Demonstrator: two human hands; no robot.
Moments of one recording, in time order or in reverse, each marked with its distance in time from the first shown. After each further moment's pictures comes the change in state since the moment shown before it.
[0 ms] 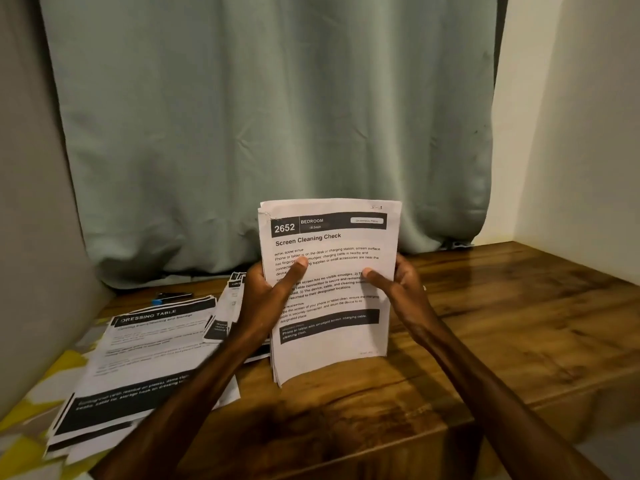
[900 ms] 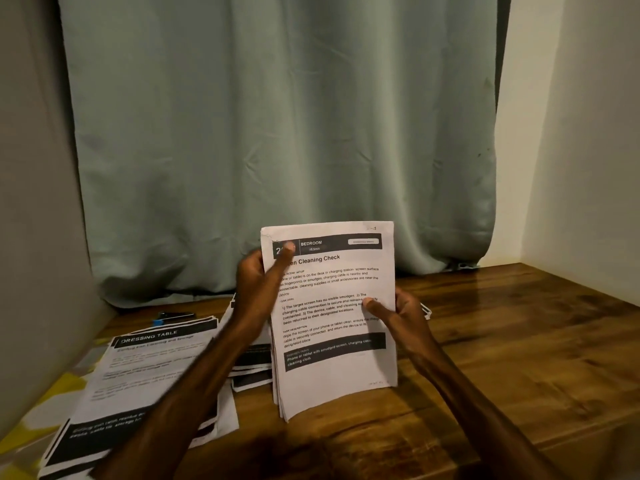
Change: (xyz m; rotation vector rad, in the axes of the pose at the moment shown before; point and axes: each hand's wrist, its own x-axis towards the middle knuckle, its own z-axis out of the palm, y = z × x) left_hand 0.040 0.025 -0.002 0.026 0.081 0.073; right_hand 0.006 0.014 0.002 -0.018 -0.005 0.018
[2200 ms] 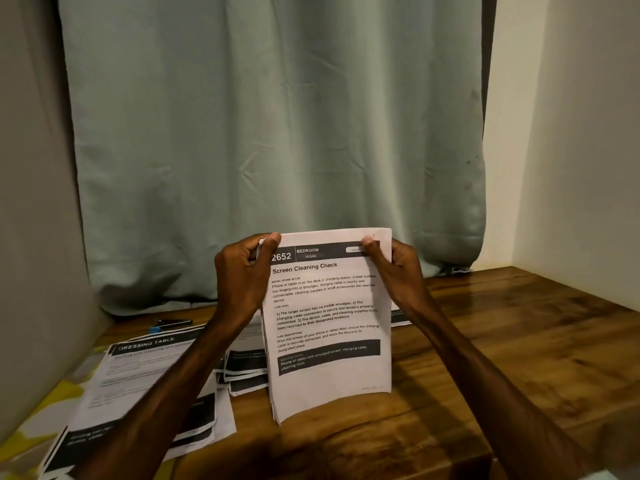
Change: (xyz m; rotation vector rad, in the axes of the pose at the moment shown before) left_hand 0.019 0.014 -0.014 0.453 0.104 0.570; right_hand 0.036 -0.070 0.003 -0.105 0.028 -0.304
